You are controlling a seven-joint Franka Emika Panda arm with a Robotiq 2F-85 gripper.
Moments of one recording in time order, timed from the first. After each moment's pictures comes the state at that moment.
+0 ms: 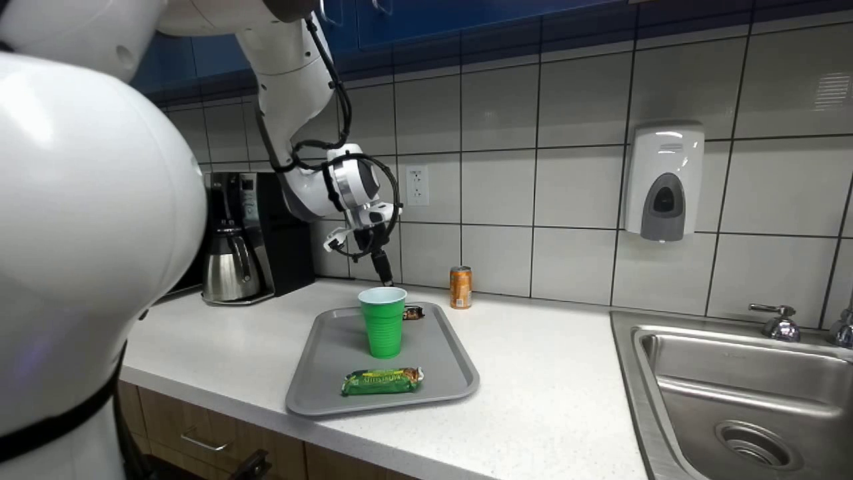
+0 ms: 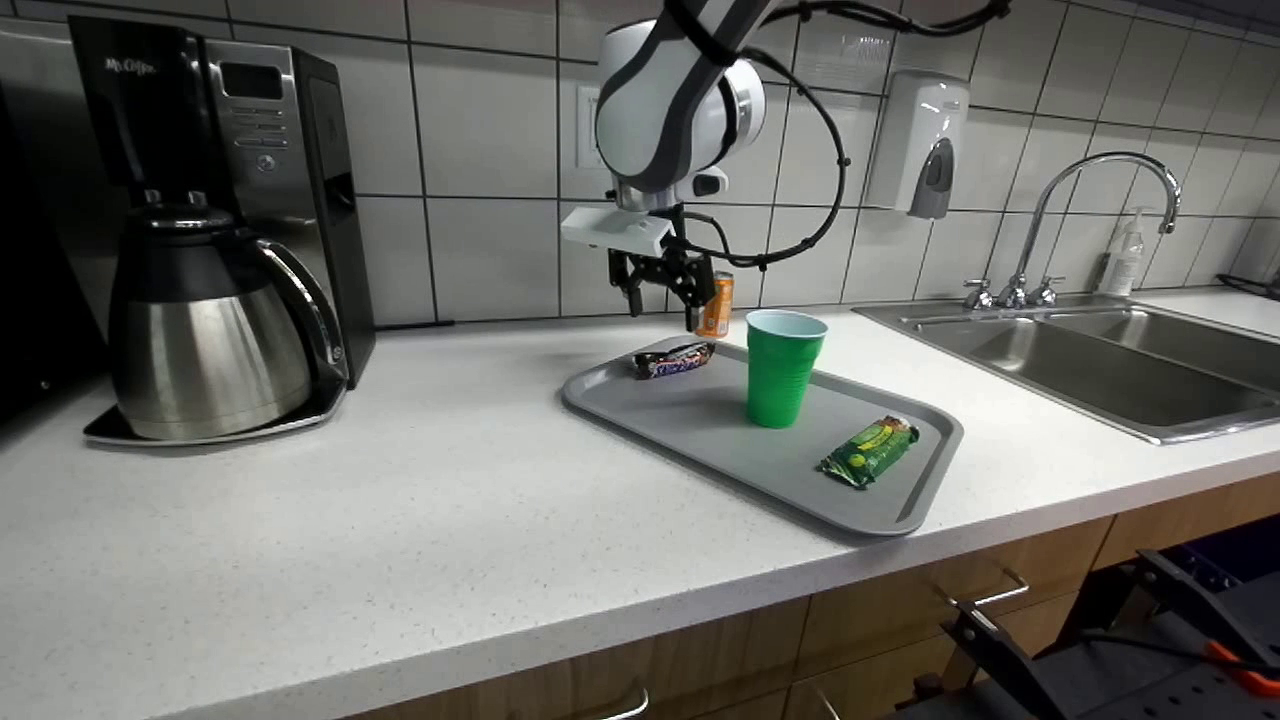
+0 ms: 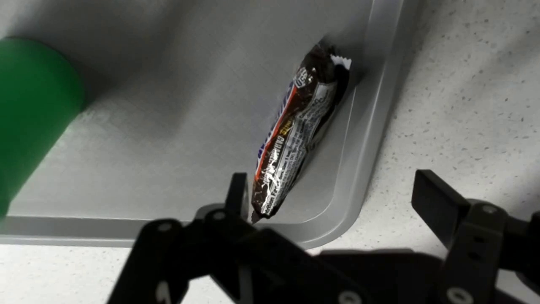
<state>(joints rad) 0.36 0.62 -0.11 -1.75 -0.31 2.43 1.39</state>
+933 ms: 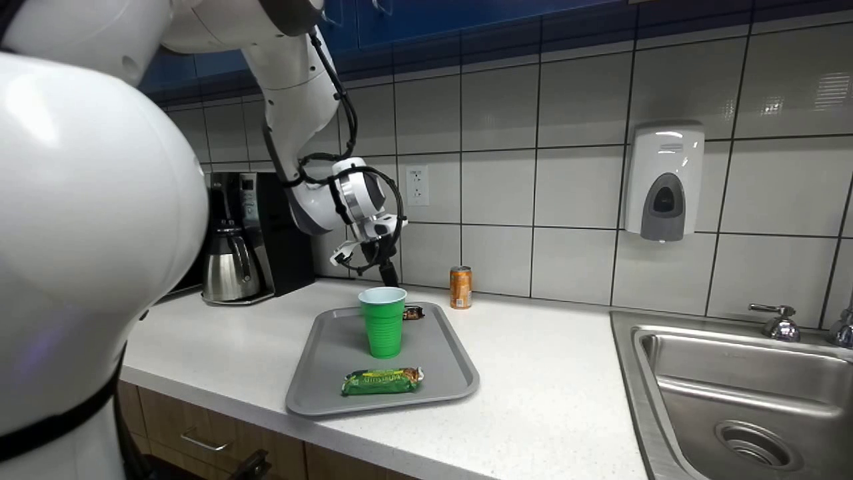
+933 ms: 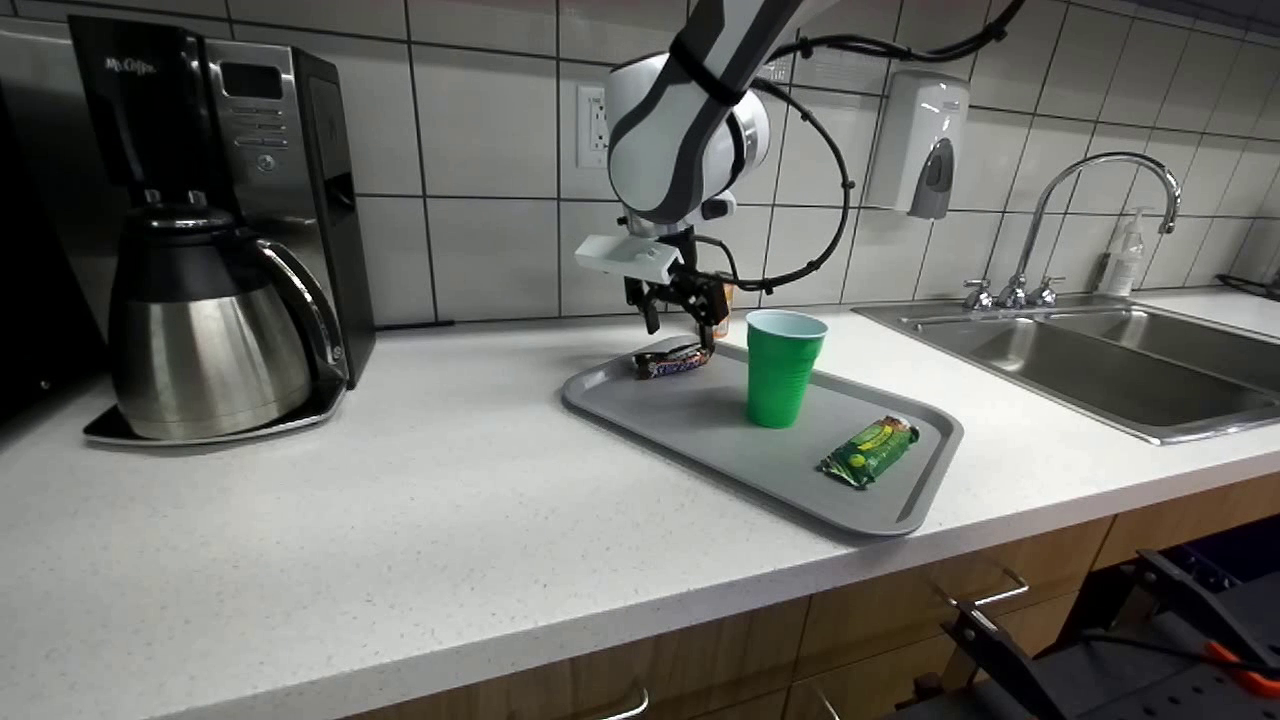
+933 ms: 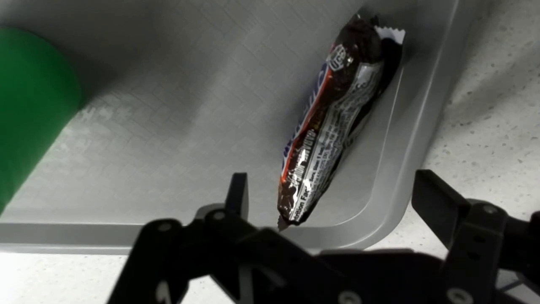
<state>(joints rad) 0.38 0.66 -0.15 -1.74 -0.34 2.44 1.46</state>
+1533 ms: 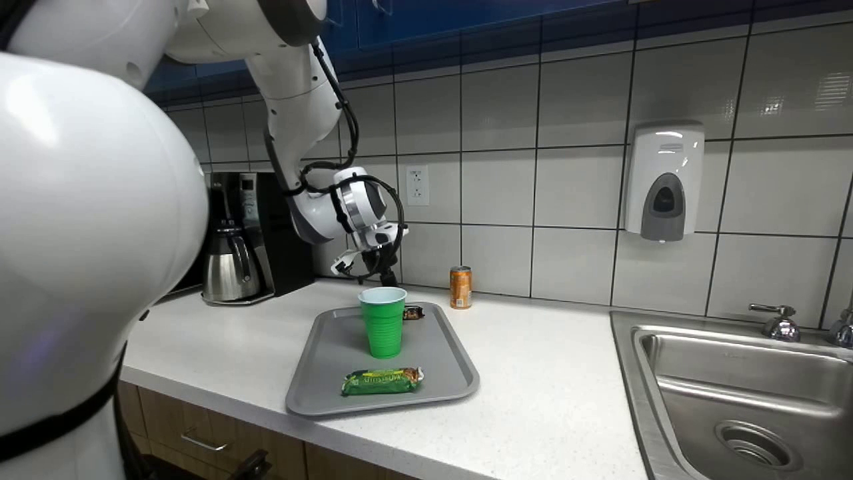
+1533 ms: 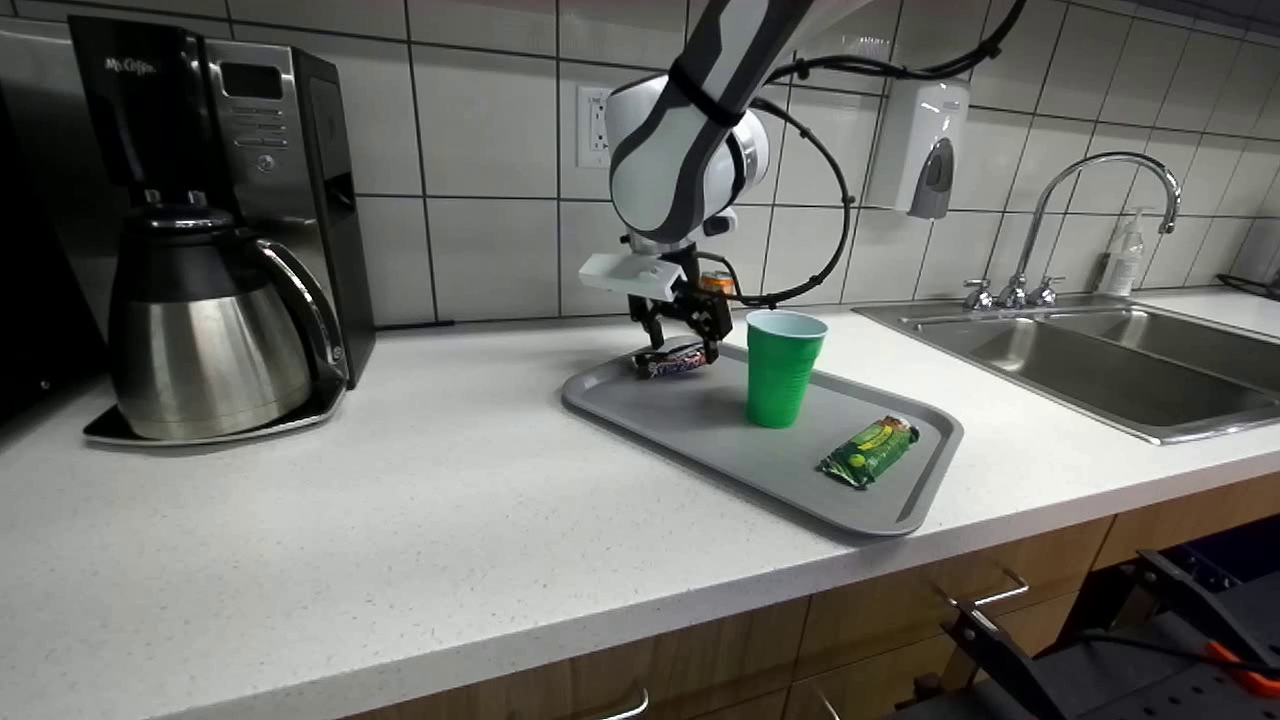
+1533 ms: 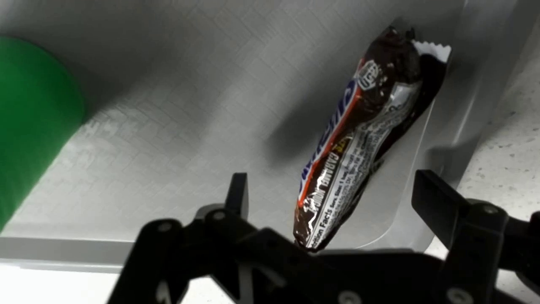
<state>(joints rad) 0.38 0.70 -0.16 -1.74 -0.34 2.44 1.46</state>
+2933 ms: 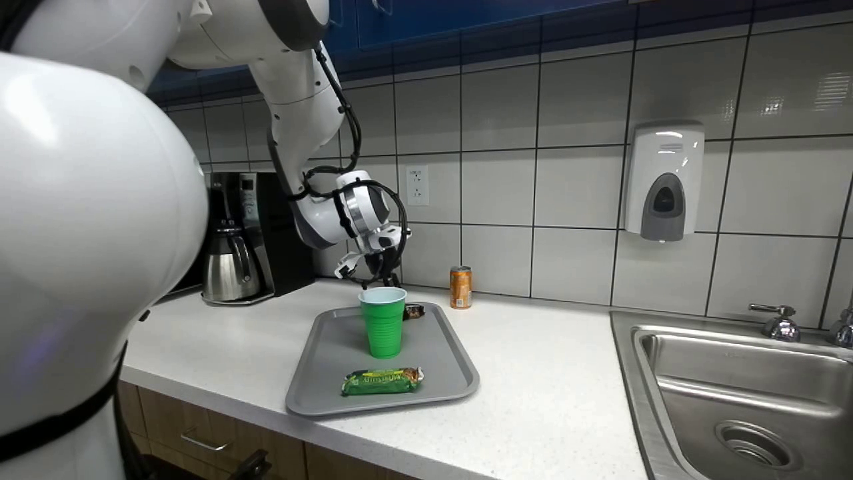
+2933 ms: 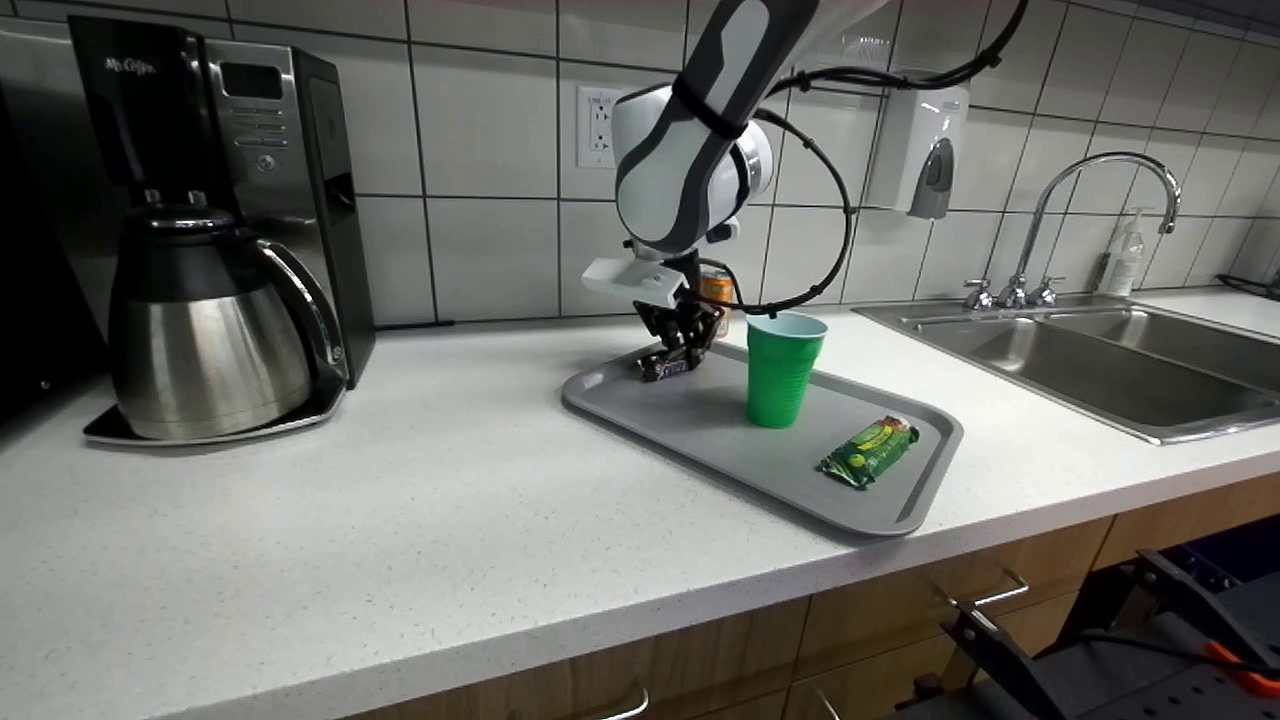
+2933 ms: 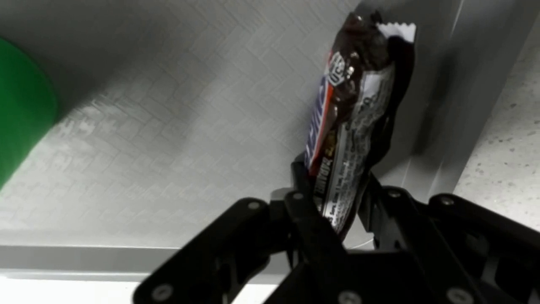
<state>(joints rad) 0.38 0.71 -0.17 -1.74 -0.34 2.49 1.46</state>
